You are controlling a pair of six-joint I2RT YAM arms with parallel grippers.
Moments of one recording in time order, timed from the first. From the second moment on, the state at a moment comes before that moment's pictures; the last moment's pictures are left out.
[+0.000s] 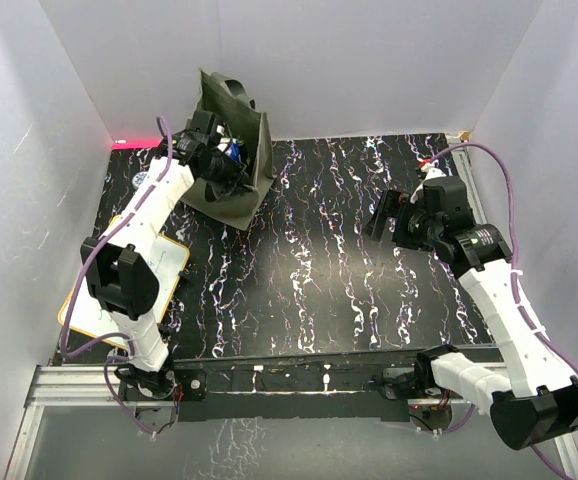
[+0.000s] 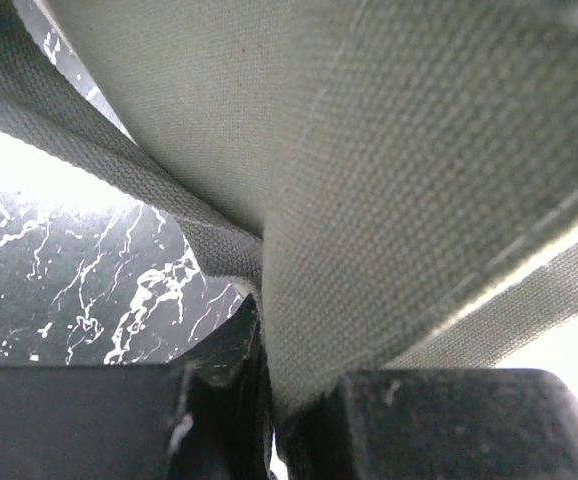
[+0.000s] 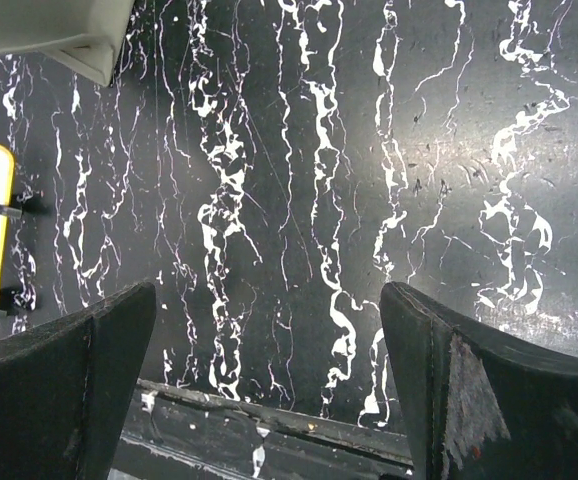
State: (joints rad) left arm -0.34 1.82 1.85 -1.01 0.12 -1.19; right arm 0.25 1.02 1.15 -0.82 -0.12 0.44
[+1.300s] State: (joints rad) left arm -0.66 1.07 1.27 -1.19 0.14 -1.40; right arm 0.25 0.95 1.08 -0.92 -0.27 0.42
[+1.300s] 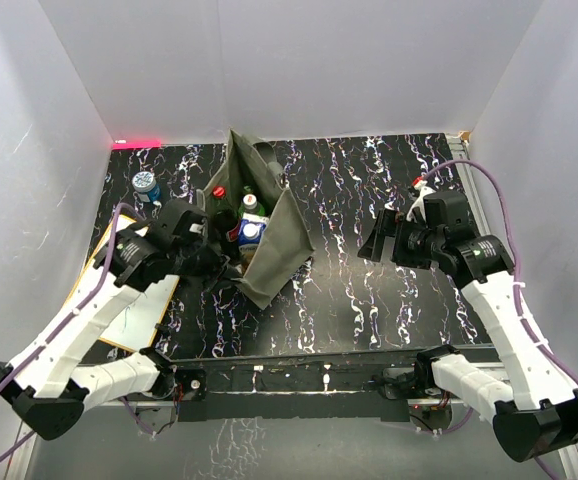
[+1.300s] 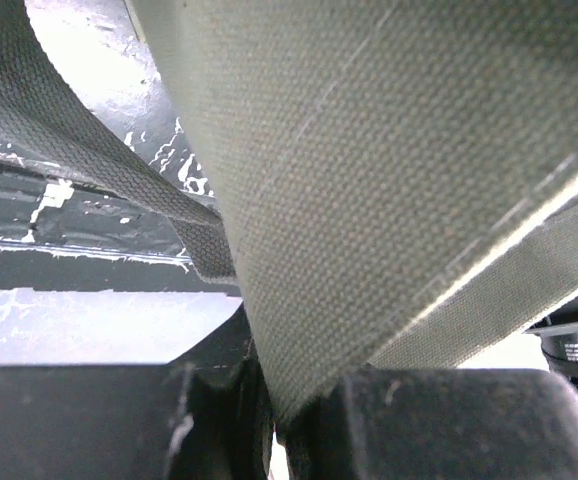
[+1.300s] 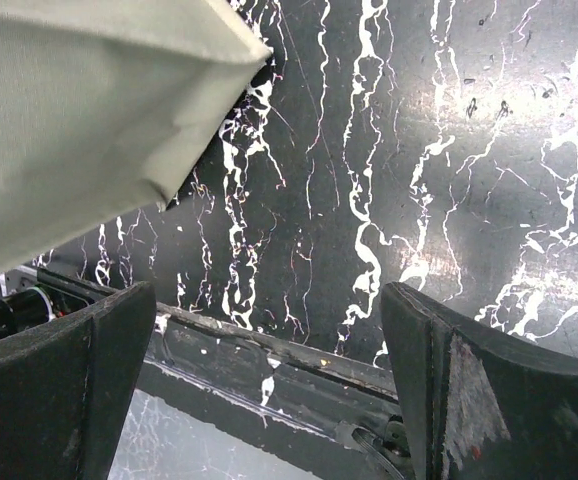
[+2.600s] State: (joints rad) left arm -0.40 1.28 1.59 -1.28 0.25 -0.84; right arm 0.68 1.56 1.96 -0.87 -0.27 0.12
